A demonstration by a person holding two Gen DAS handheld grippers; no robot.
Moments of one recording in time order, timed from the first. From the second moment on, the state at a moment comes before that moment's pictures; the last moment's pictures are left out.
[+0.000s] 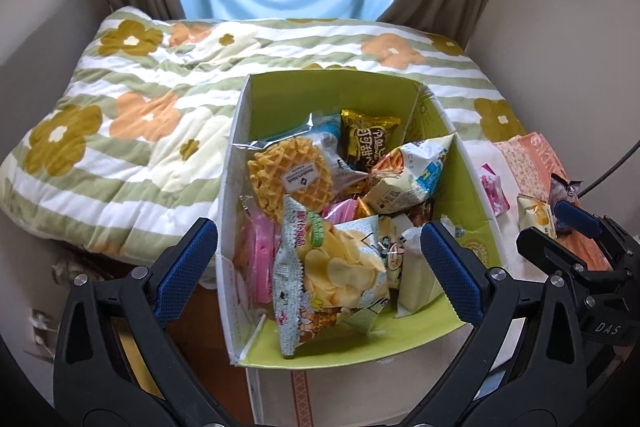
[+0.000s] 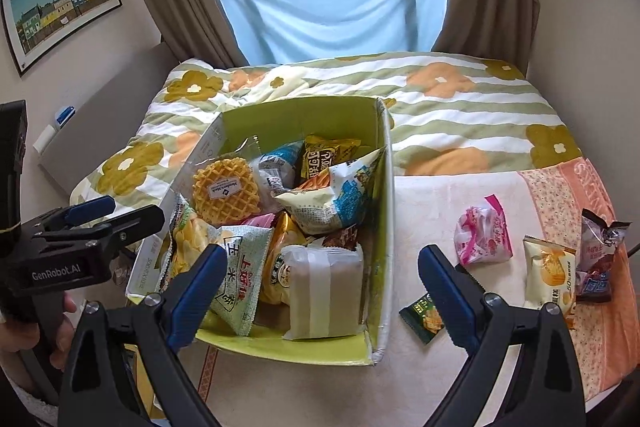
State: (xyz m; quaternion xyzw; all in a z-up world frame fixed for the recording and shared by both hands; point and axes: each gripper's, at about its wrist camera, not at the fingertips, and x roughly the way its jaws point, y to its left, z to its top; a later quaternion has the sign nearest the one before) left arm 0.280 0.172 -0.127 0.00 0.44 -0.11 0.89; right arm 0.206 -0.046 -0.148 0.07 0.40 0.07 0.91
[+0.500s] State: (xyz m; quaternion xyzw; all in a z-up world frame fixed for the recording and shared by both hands) left arm 0.267 0.004 -0.108 0.02 0.43 -0.15 0.89; right arm 0.183 -0.248 -0.137 0.09 0.39 -0.06 0.92
